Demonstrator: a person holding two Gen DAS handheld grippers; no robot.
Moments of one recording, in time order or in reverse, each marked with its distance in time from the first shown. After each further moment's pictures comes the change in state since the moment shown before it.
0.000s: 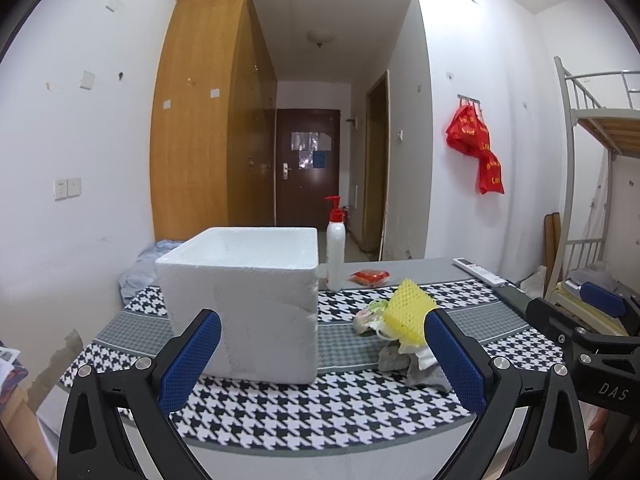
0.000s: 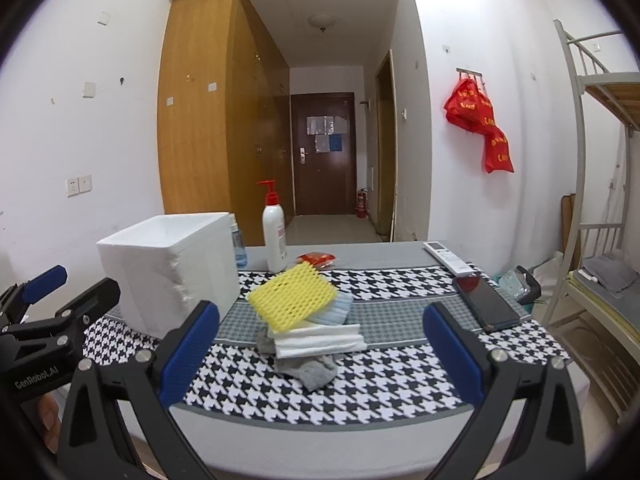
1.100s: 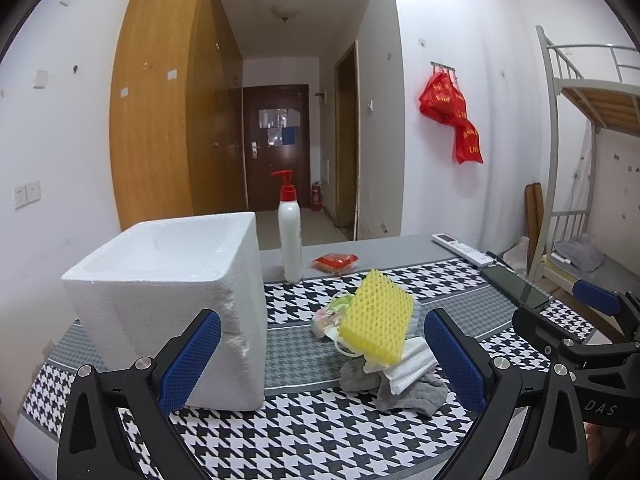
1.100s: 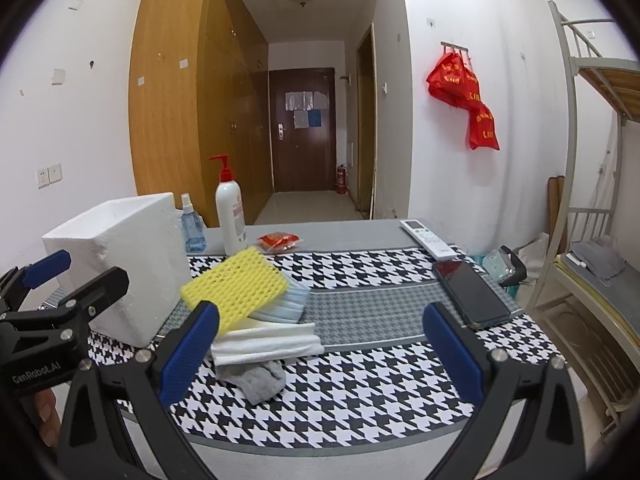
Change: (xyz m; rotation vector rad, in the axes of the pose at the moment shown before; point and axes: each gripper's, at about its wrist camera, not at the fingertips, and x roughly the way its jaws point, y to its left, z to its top) left arm 0.079 -0.035 0.005 0.068 0.100 -0.092; right arm 0.057 -0.037 0.000 0.019 0.105 -0.068
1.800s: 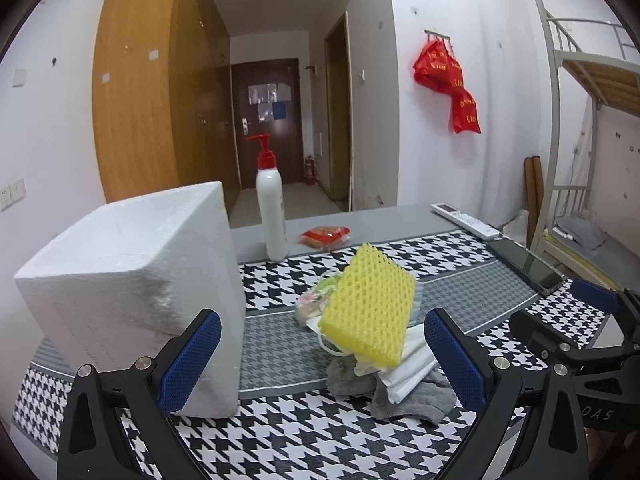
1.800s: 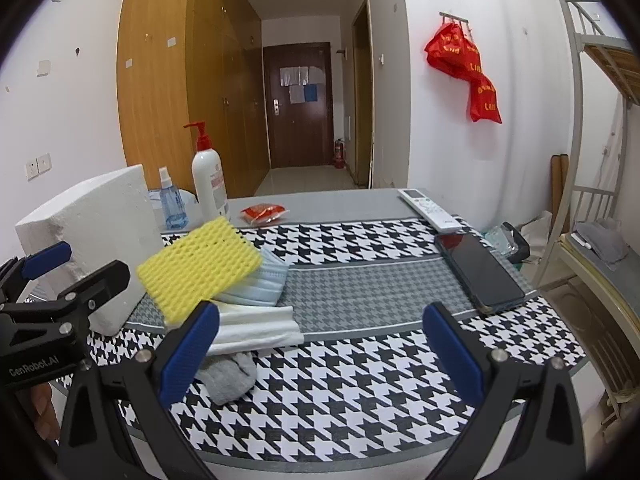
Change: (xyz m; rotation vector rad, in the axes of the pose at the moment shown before) left arm 0.050 -0.016 -0.004 0.035 0.103 -0.012; right arm 0.048 -0.018 -0.012 0.019 0.096 0.002
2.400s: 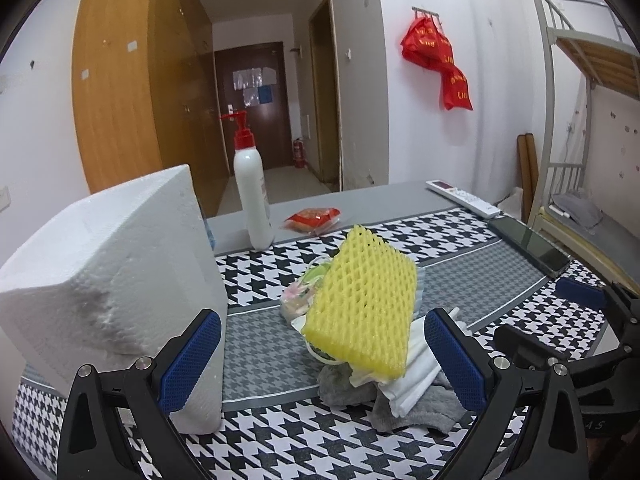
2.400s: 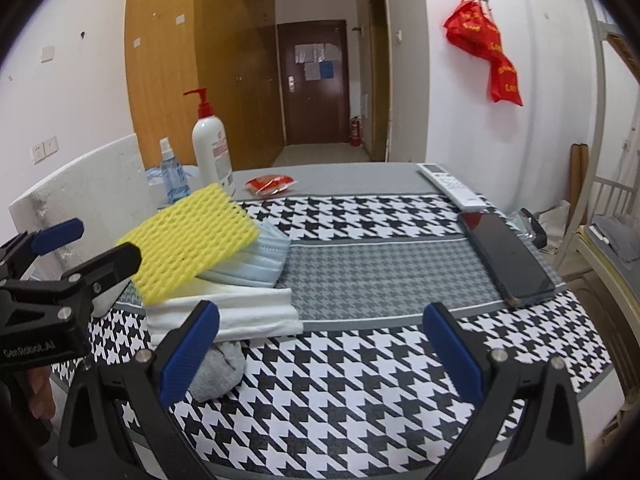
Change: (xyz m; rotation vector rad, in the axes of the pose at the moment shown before) left arm 0.037 -0.004 0.002 0.044 0.073 -0.031; right arm 0.039 -0.004 -0.007 -0.025 0.091 0.076
